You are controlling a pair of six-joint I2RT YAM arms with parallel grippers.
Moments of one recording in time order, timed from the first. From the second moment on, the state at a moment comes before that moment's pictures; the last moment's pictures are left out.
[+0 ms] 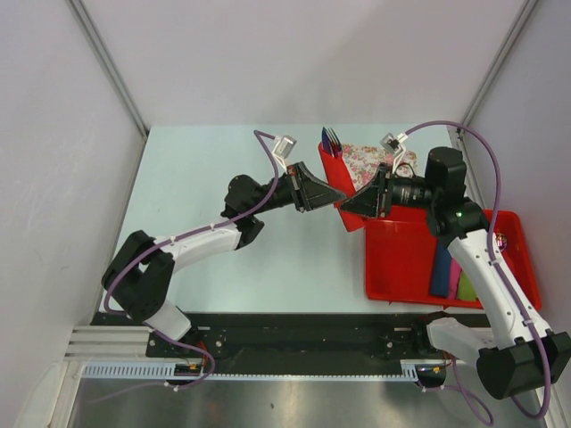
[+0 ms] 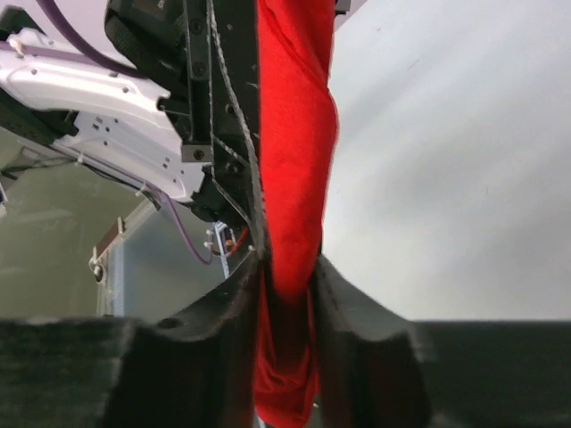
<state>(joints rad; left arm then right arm) -0.72 1.57 0.96 1.06 0.69 -1.14 0.25 1.07 1.10 -0.30 -1.04 0.40</state>
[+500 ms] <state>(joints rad) -0.72 1.57 0.96 1.04 0.74 -1.09 0.16 1.07 1.21 -0.37 -1.01 0.37</state>
